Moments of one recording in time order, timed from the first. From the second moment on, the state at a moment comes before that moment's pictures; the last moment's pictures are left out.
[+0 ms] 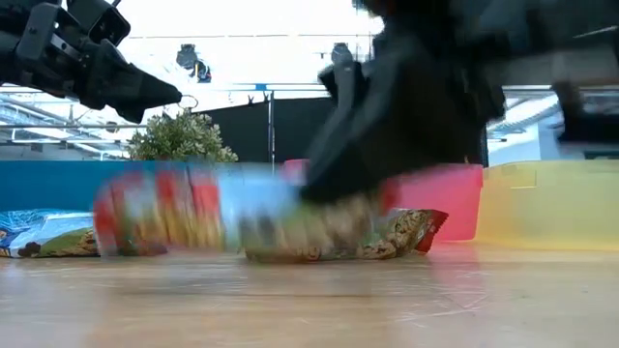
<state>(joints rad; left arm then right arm) -0.29 0.83 0.14 0.53 -0.31 -0.06 0.53 2.00 1.17 0.12 0.29 -0.05</state>
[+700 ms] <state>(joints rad) -0.29 0.83 0.14 0.53 -0.31 -0.06 0.46 1.25 0.99 -0.99 0.64 0.34</state>
